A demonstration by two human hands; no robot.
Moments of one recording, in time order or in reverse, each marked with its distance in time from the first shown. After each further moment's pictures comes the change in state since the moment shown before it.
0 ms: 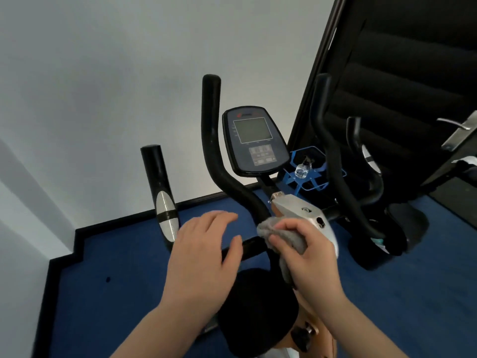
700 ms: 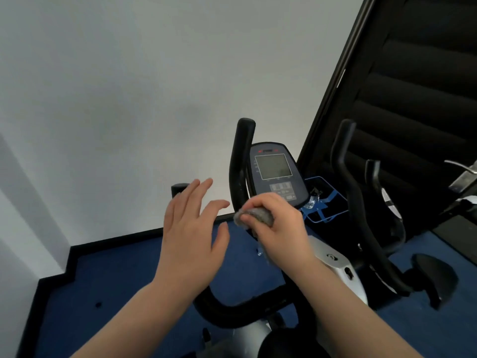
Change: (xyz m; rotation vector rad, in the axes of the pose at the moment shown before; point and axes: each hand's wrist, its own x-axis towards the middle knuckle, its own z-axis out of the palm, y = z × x) left_hand 0.077 -0.054 -0.035 0.068 0.203 0.101; right_hand 0.102 -0.057 0.066 -0.116 -0.157 -0.319
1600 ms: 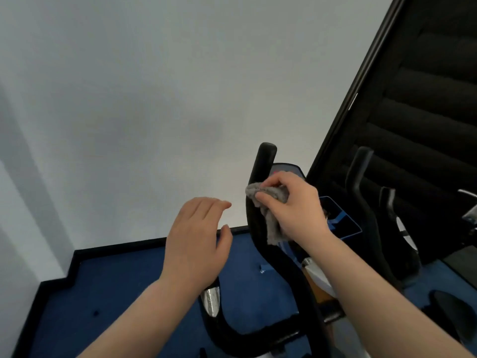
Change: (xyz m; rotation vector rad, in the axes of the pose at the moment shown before) left_hand 0.026 -0.022 -0.006 0.043 0.085 0.014; right_hand 0.073 -0.013 -0.010 -0.089 -0.014 0.070
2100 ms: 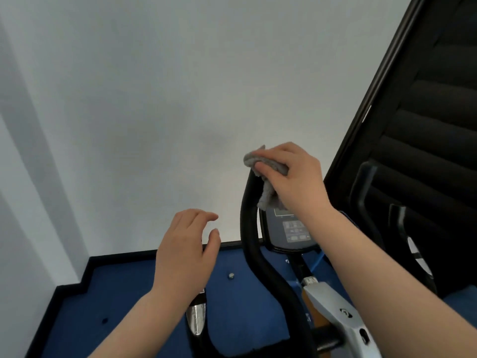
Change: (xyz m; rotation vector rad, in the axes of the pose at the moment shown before) left_hand 0.006 0.011 0.006 -0.082 0.083 -0.206; right_hand 0.056 -0.015 -0.027 0.103 0.058 -0.182
